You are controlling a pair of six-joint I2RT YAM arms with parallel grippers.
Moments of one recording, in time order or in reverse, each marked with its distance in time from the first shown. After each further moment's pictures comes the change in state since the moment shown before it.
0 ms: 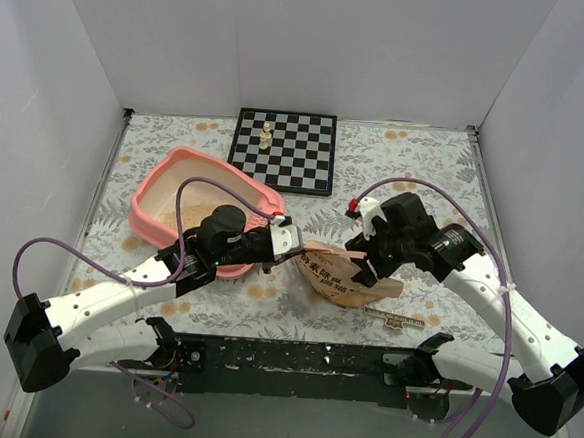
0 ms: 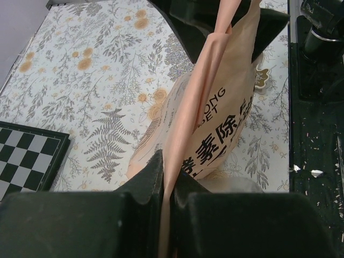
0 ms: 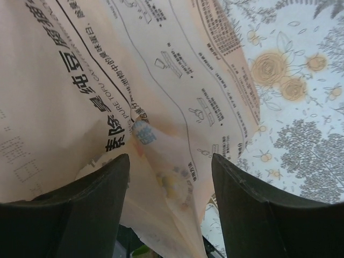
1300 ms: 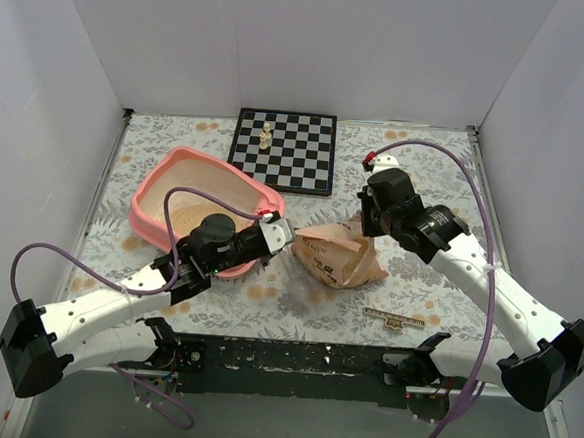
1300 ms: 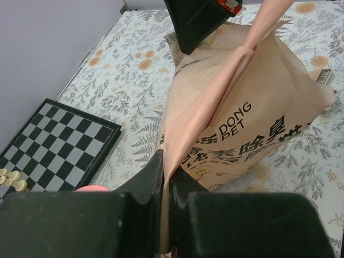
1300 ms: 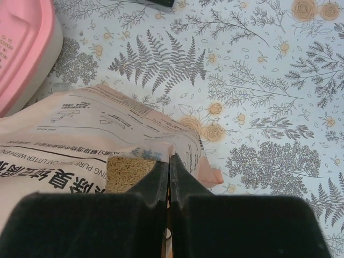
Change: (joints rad) left arm -0.014 -0.070 -0.085 0.149 -0.241 -0.002; right arm 0.027 0.129 0.118 0.198 0.491 0.359
